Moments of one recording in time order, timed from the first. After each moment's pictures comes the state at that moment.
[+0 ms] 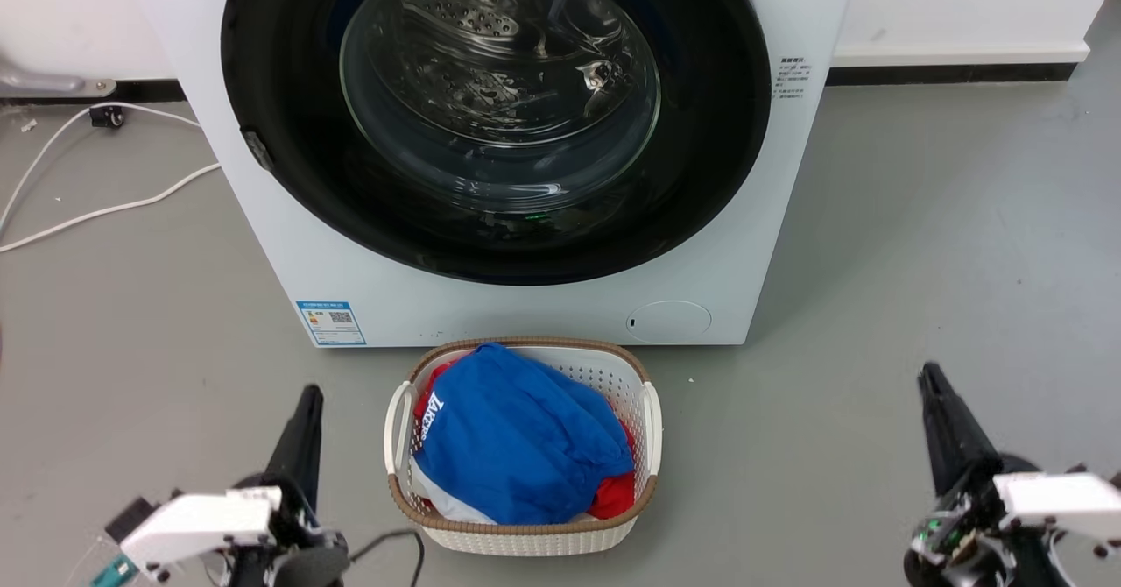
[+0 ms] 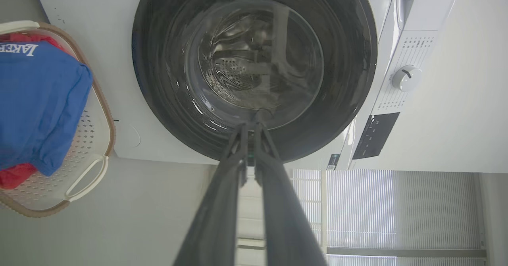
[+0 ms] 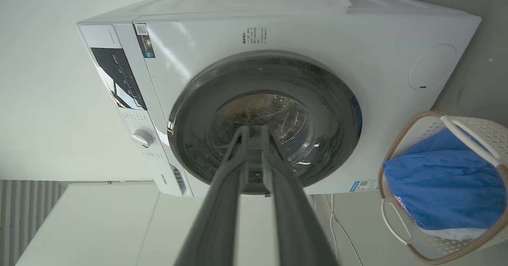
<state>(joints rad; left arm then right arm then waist) -0.10 0.05 0.11 0.26 -1.61 -0.13 0.11 -0.10 -0.05 -0.11 0.26 1.61 0.13 0.11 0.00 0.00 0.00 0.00</state>
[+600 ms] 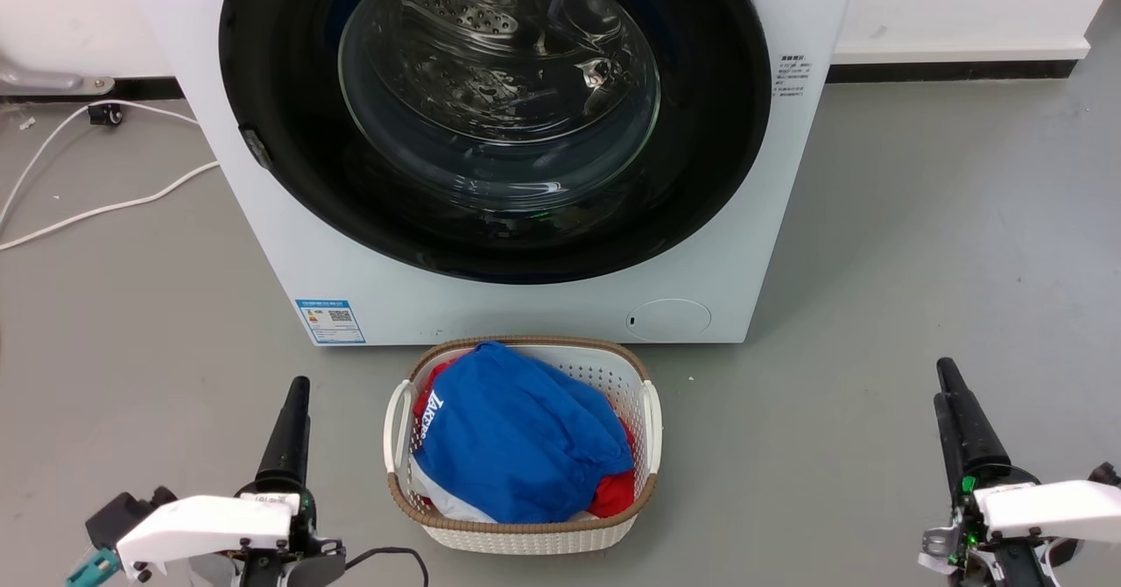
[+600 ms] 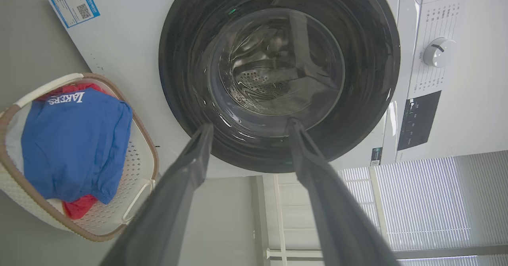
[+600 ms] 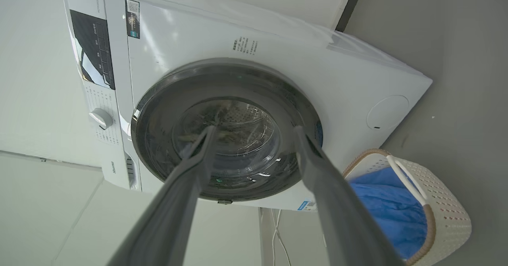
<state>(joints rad) -0.06 0.05 0.11 0.22 -1.39 -0.10 0.04 -0.05 -0.05 -0.11 0.21 1.35 0.13 0.04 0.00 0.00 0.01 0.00</state>
